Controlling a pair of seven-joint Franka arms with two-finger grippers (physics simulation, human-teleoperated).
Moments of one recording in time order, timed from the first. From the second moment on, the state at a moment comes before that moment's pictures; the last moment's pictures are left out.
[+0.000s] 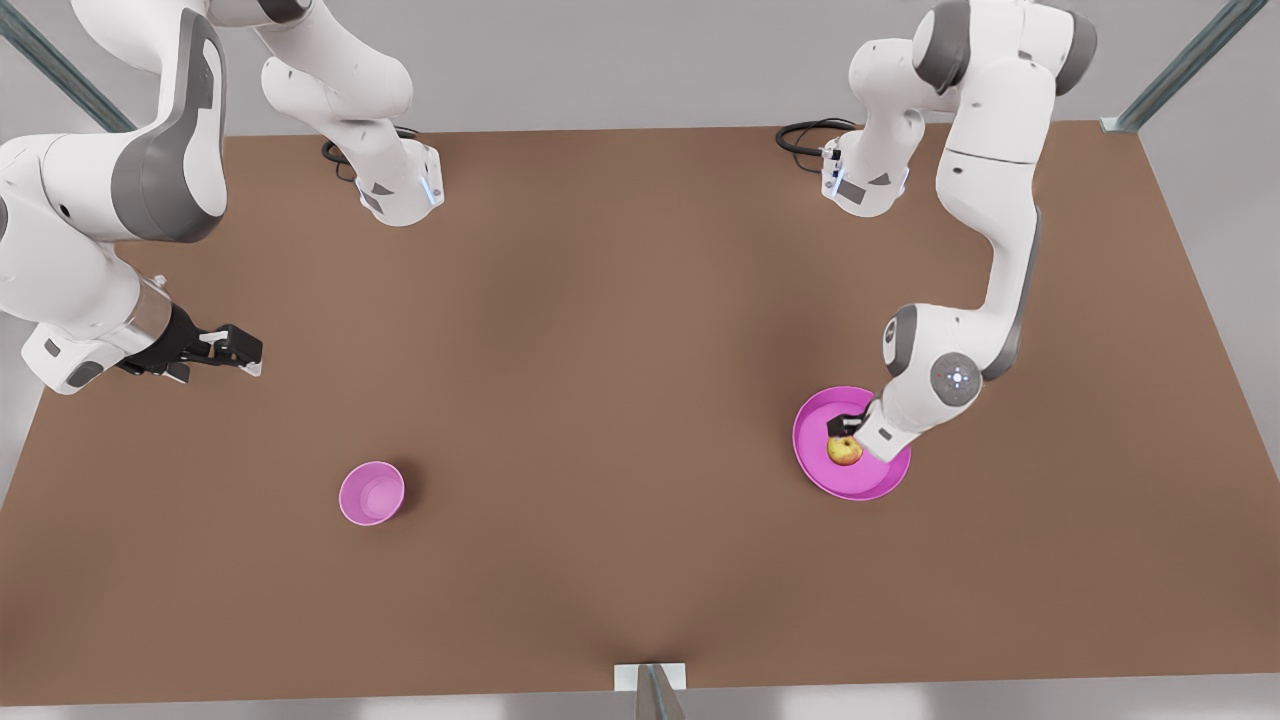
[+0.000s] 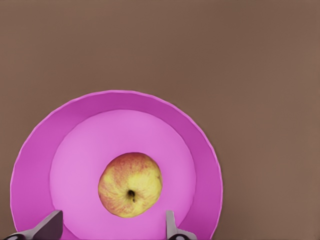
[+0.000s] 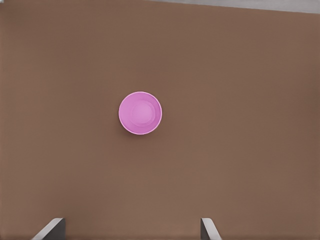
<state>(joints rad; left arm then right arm) -0.18 0.47 -0.02 -1.94 -0.09 2.38 -0.18 -0.04 0.15 0.05 -1.44 -0.01 1.56 -0.07</state>
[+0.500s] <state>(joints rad) -0.19 0.59 -0.01 -1.91 -0.09 2.44 -0.26 -0.04 0.15 0.05 -1.44 -0.01 1.57 -0.08</state>
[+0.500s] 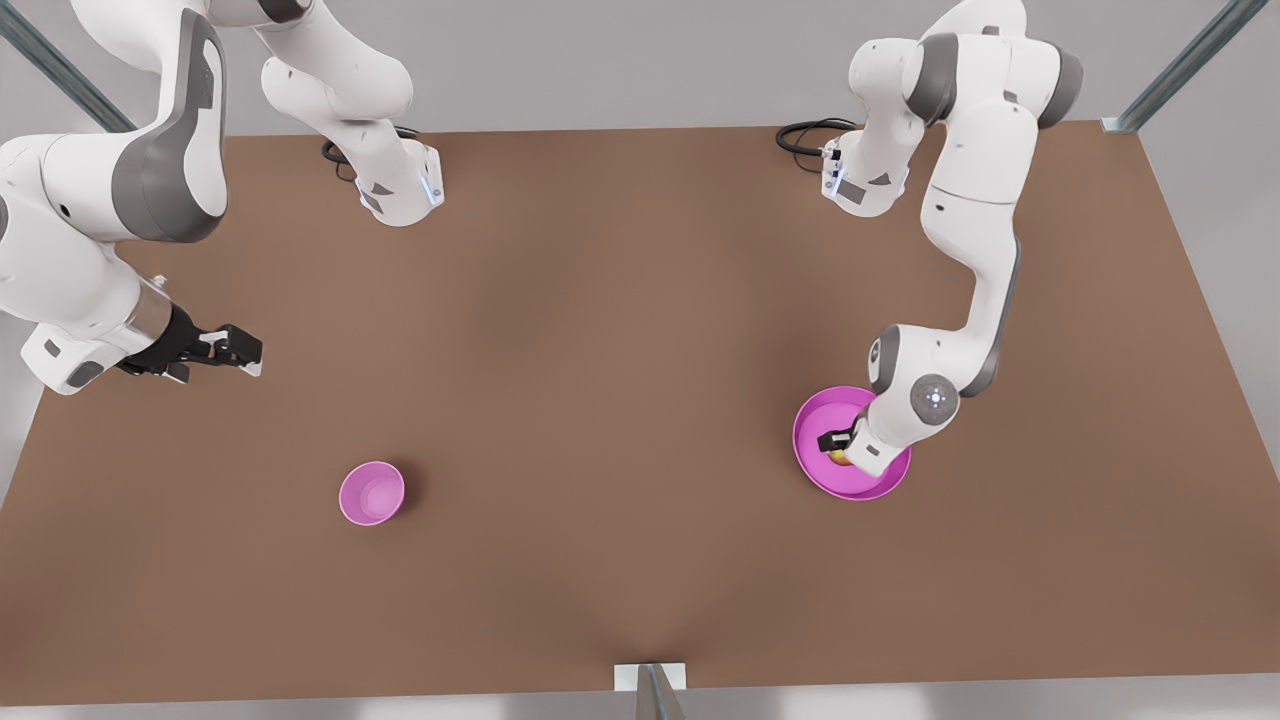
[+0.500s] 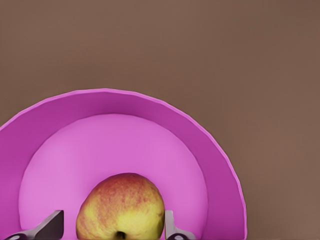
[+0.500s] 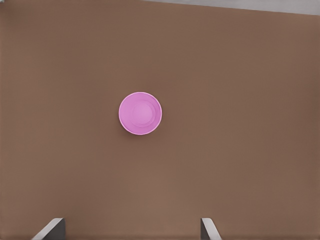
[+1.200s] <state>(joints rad) -0.19 0.60 -0.01 -1.84 -0.08 2.44 -0.32 -0.04 0.15 0.05 -1.44 -0.01 1.57 -0.08</state>
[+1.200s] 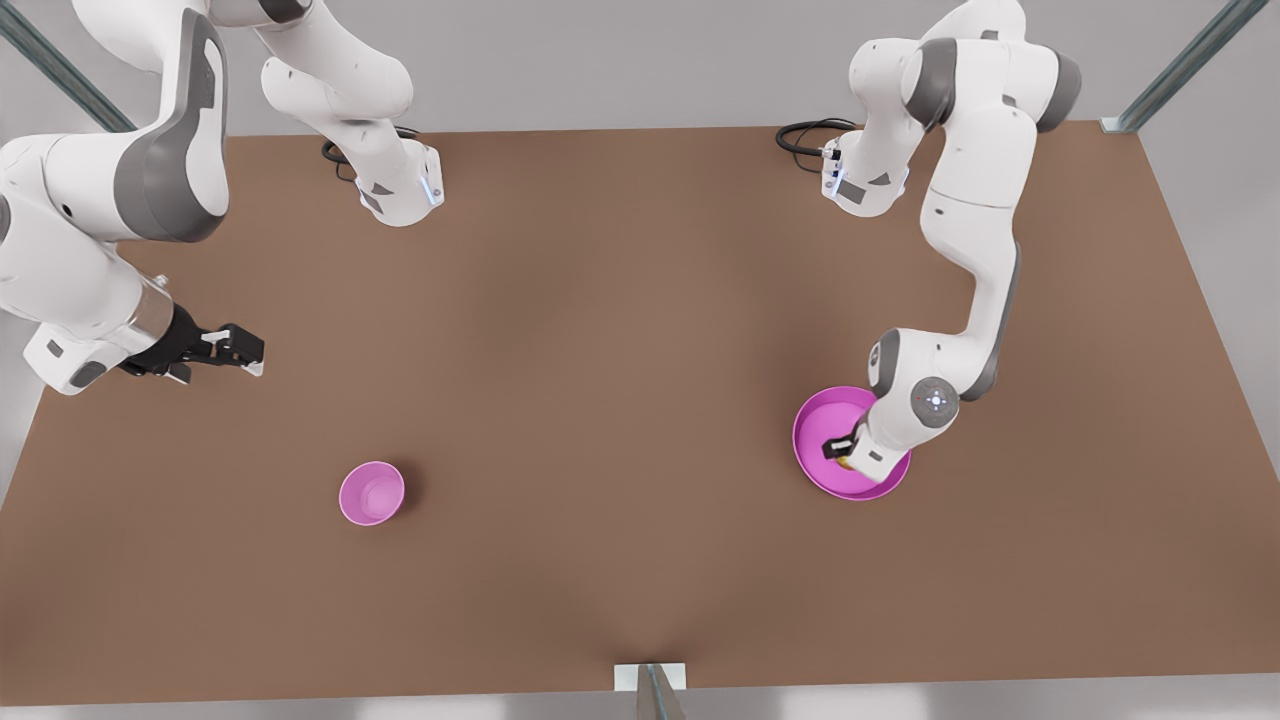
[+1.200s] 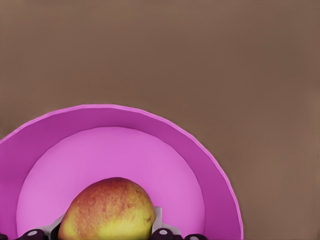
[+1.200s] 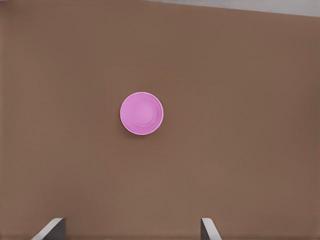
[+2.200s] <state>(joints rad) -0.53 1.11 -0.45 -0.83 -1.38 2.74 -1.24 0.05 0.25 0.07 -1.44 0.31 1.61 -0.06</state>
